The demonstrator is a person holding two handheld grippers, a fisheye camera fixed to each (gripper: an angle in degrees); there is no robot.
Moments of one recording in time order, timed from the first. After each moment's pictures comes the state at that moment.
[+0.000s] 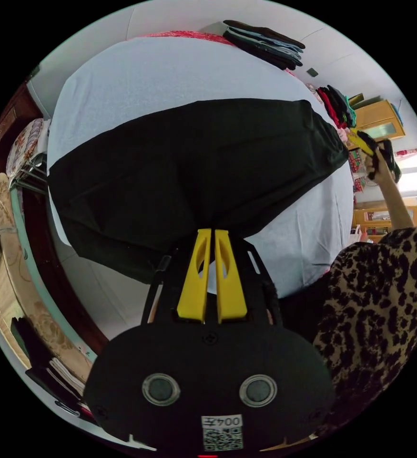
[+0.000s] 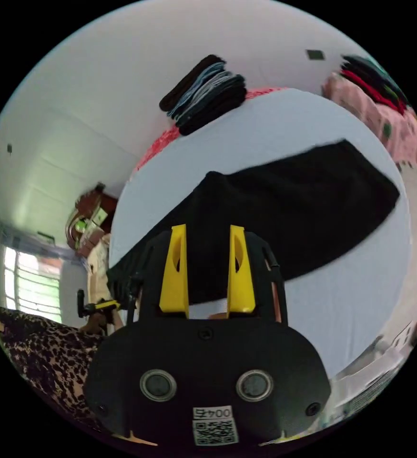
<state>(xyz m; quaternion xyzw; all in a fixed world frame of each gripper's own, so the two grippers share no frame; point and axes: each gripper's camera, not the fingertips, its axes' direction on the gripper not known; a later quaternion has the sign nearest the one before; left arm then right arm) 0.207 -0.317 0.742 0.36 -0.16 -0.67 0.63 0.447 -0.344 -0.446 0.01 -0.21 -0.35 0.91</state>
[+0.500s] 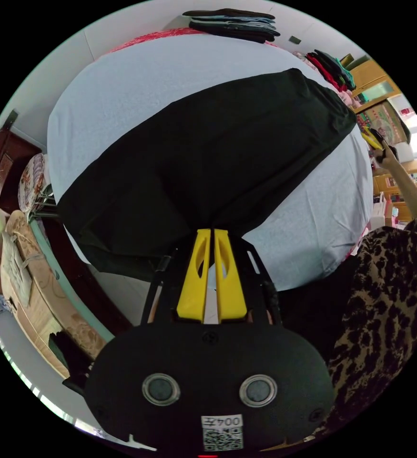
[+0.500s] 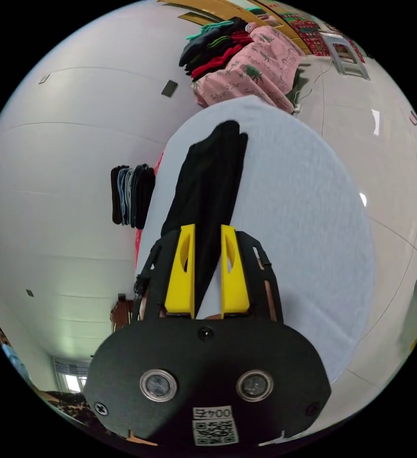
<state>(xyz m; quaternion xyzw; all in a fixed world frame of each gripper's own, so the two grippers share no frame) 0.192 -0.359 0.711 0.26 -0.22 -0.66 0.67 0.689 -0.466 -0.401 0.09 -0.32 -0.04 0.94</state>
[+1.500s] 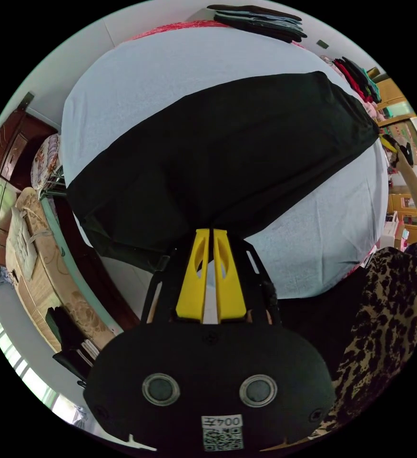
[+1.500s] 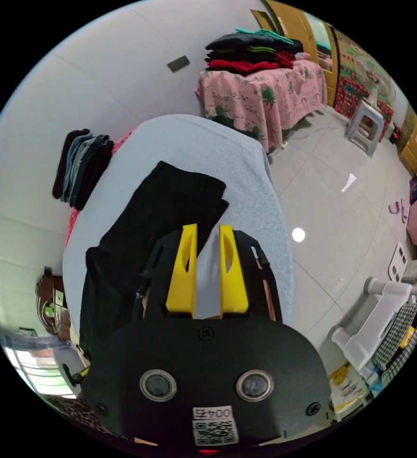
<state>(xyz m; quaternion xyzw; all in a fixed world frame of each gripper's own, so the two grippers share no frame) 0.165 -0.390 0.640 0.24 -0.21 -0.71 0.63 0.696 -0.555 -0.329 0.11 -0.10 -0.18 0.97</state>
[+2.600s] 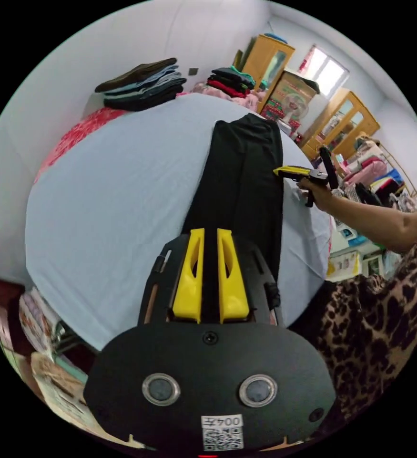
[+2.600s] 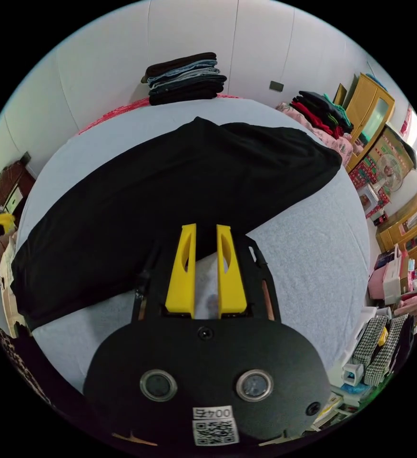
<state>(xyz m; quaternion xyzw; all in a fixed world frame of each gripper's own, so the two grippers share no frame) 0.116 -0.338 0.418 0.33 -0.33 -0.38 0.79 0.493 -0.170 -0.063 0.19 0.06 -0.34 0.92</state>
